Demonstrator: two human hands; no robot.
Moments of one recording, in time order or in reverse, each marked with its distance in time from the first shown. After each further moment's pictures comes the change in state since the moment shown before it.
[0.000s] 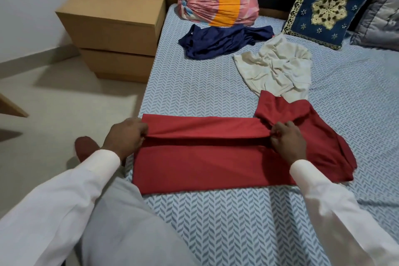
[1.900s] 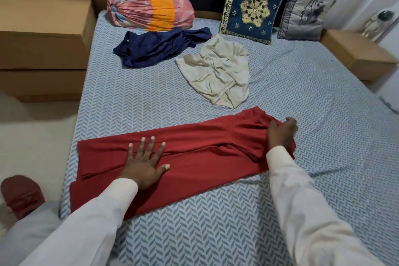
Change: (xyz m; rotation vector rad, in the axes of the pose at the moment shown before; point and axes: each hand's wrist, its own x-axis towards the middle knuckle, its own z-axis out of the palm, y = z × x) left_hand 0.040 0.167 0.073 0.010 -0.416 0.148; right_hand 0.012 0.094 -0.038 0.431 0.479 0.892
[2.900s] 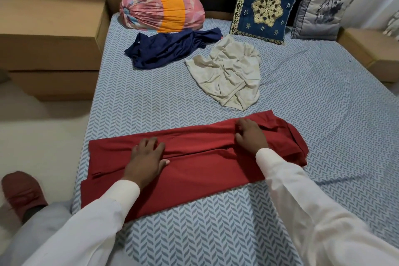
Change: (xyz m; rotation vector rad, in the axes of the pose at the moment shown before) left_hand -0.007 -0.006 -0.021 0.006 0.318 0.015; right_hand -0.034 -0.005 0.063 -0.376 -0.581 -0.863
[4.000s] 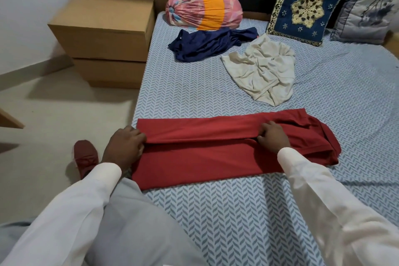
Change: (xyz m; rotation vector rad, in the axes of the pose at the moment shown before) left_hand -0.099 -0.138 -0.027 0.136 0.204 0.028; right_hand -0.036 -0.043 0.002 -0.040 -0.244 0.081
